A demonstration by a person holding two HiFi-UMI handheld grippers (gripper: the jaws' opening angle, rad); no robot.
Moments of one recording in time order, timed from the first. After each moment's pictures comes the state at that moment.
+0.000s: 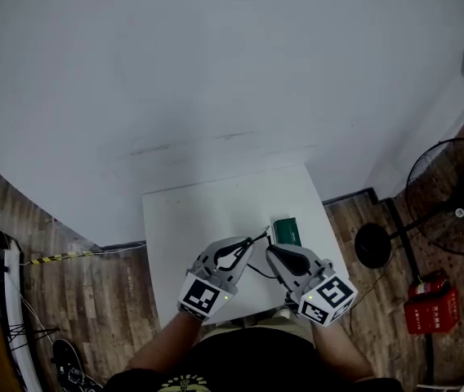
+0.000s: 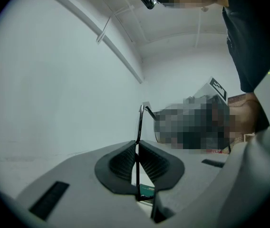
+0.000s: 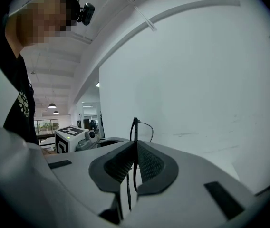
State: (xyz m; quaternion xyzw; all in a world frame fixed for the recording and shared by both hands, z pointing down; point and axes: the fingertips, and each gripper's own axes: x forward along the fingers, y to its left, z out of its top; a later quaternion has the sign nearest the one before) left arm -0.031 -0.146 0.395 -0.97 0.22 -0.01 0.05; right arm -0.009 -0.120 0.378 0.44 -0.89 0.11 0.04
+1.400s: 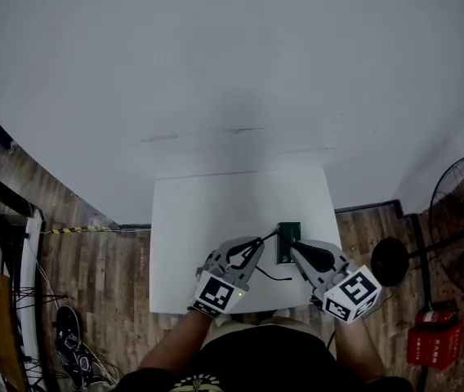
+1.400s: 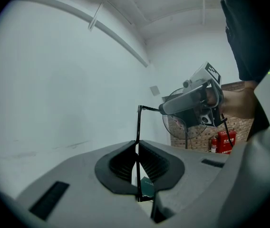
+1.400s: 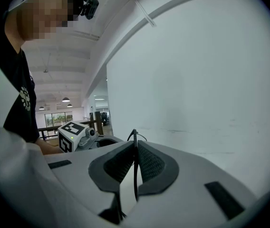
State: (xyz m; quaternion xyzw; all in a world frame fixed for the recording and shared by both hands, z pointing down) left arm 0.053 -0.149 0.430 -0.95 0.30 -0.10 0.05; right arm 0.106 -0.124 0.385 0.37 -0.92 0.10 0.08
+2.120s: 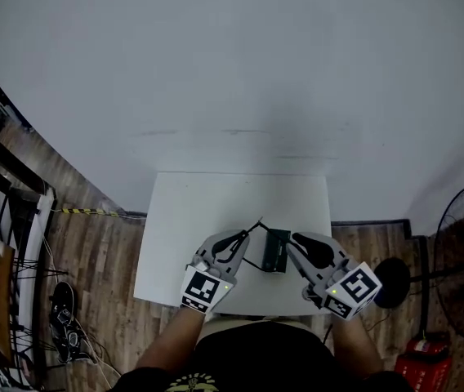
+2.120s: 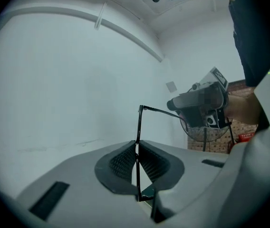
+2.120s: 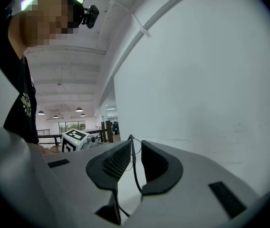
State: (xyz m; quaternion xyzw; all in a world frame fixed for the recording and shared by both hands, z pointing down) left arm 0.093 -0.178 0.432 -0.90 0.41 -0.10 0.01; right arm 0.178 -0.158 0.373 0.30 -0.95 0.09 0.02
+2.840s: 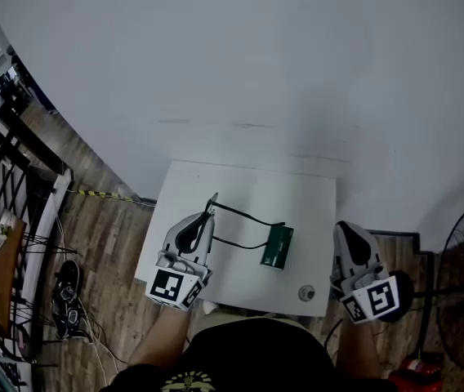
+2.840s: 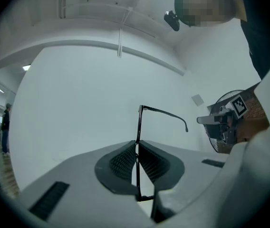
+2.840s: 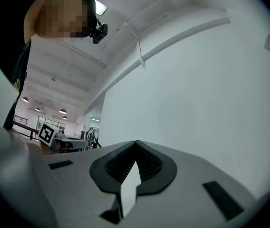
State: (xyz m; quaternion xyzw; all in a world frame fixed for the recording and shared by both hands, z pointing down) left arm 0.031 -0.158 0.357 -0.83 0.56 0.00 0.05; right arm 0.284 -0.171 0.327 0.41 -0.91 -0.02 -0.08
